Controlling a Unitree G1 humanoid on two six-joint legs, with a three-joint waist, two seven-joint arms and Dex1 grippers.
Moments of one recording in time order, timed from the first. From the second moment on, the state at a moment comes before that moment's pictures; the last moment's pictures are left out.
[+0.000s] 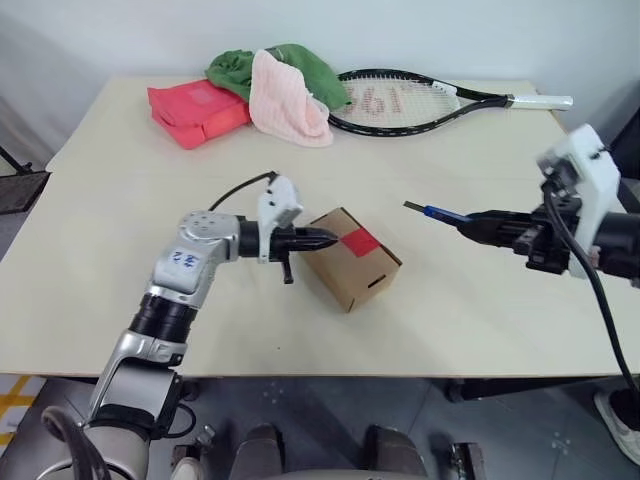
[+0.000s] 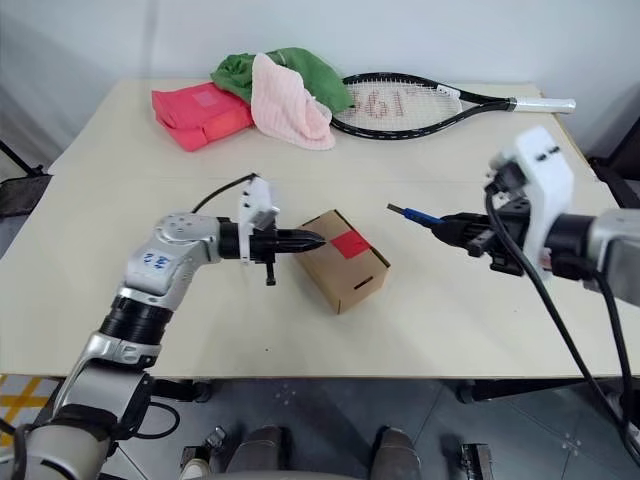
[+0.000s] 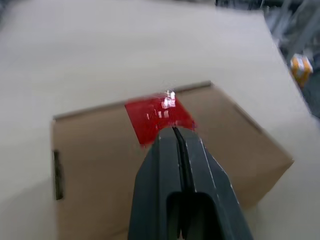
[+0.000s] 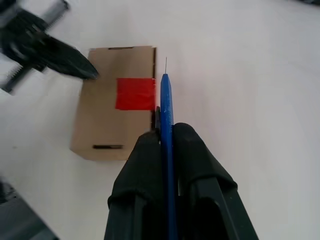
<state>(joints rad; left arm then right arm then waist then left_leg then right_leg) -0.82 0.44 -0.22 0.25 -0.25 0.40 -1.02 -0.76 -1.26 -0.06 -0.33 1.73 1.19 -0.04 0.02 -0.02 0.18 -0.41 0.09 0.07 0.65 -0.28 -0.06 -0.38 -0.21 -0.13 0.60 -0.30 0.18</state>
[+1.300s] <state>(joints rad) -0.87 0.40 -0.23 0.19 -0.16 0.57 -0.95 -1.19 -0.77 0.07 0.00 1.28 1.61 -0.05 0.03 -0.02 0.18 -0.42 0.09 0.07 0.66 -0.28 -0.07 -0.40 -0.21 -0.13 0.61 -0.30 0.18</state>
